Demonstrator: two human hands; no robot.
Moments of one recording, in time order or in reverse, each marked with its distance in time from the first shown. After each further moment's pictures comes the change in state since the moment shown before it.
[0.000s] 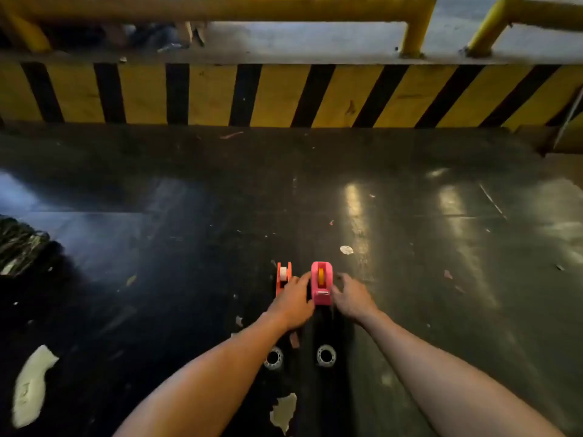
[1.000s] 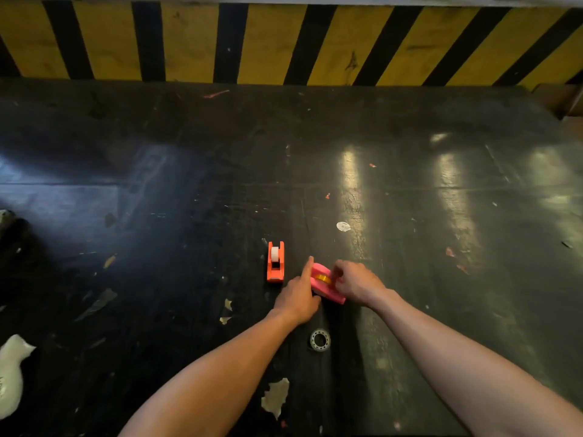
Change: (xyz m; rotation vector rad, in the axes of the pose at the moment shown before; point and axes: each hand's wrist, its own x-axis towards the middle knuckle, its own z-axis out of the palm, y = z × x) left_hand 0.032 -0.015 0.046 0.041 -0.083 -0.120; right_hand 0.012 0.015 -0.022 -0.219 -0.195 -0.065
